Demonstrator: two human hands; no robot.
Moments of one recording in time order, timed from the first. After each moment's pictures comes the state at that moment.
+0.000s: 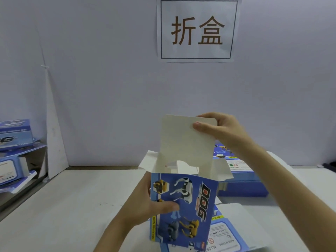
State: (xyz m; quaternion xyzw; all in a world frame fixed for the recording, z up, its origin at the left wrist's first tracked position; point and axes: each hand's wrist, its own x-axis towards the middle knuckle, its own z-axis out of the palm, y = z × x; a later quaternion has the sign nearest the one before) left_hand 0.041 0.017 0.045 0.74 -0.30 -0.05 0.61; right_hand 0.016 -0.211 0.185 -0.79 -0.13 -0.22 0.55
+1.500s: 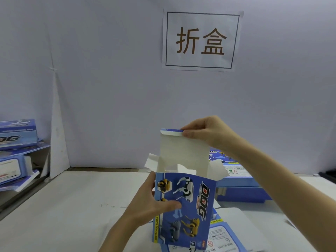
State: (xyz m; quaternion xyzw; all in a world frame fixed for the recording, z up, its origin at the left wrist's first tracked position) left_hand 0.044 0.011 0.038 0.76 -0.24 -0.02 0.60; right_hand 0.020 -0.179 0.209 -0.88 -0.10 -0.15 0.45
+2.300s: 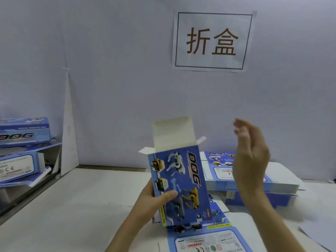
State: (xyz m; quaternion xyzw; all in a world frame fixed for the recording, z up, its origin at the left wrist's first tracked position) left_hand 0.052 0.017 0.028 0.66 -0.20 -0.03 0.72; right_hand -0.007 -0.175 0.148 -0.66 -0.04 -0.57 0.48
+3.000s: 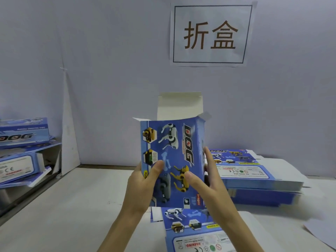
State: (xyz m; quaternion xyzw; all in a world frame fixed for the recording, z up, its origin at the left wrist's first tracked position) left_hand 0.038 0.016 0.069 0.66 -0.18 0.19 0.70; right_hand -0.014 -0.145 0.080 -0.72 -0.10 -0.19 0.66
